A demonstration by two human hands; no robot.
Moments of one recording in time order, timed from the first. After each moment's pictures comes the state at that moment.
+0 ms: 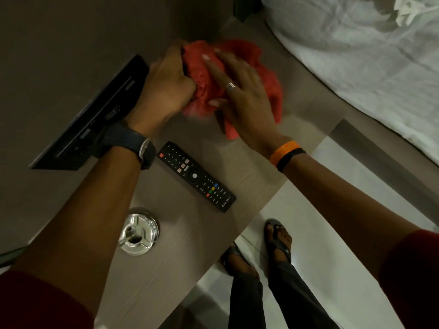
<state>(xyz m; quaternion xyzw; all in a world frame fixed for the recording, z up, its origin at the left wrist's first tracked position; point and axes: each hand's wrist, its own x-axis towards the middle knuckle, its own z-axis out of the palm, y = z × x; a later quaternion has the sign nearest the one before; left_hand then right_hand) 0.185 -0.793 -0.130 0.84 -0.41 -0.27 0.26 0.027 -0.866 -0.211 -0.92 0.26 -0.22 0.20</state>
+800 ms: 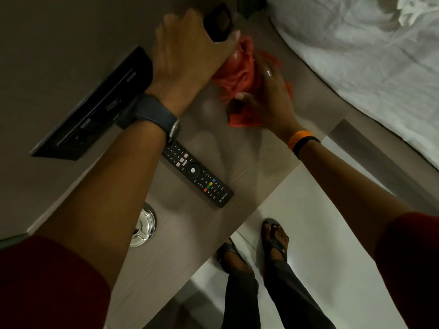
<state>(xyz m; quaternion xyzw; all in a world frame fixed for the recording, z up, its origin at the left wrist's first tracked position) 0.157 -0.824 -0.106 0.89 -0.43 -0.06 0.17 0.001 -0.903 -0.231 -0.84 0.36 -0.15 0.38</state>
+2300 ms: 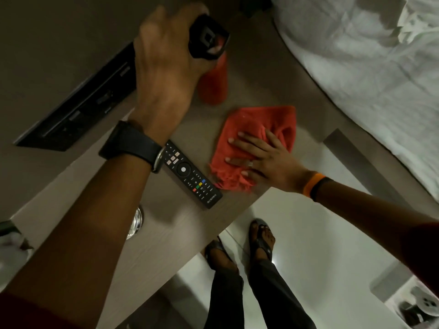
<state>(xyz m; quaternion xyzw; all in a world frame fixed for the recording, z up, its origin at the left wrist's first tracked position) 0.145 -0.793 -0.092 0.86 -0.44 -0.03 0.26 -0.099 -0.870 -0.276 -0.99 0.00 0.11 0.11</state>
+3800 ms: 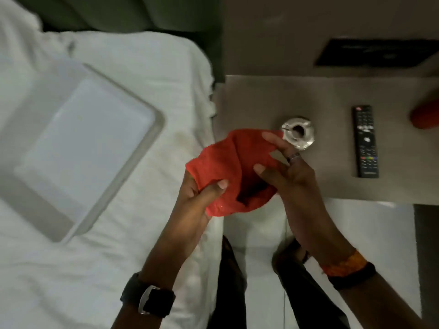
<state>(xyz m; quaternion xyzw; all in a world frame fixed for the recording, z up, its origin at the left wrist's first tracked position) -0.039 -0.243 -0.031 0.54 0.19 -0.23 0.79 -0.033 -0.421 -0.032 -0.62 0.20 0.14 0.75</state>
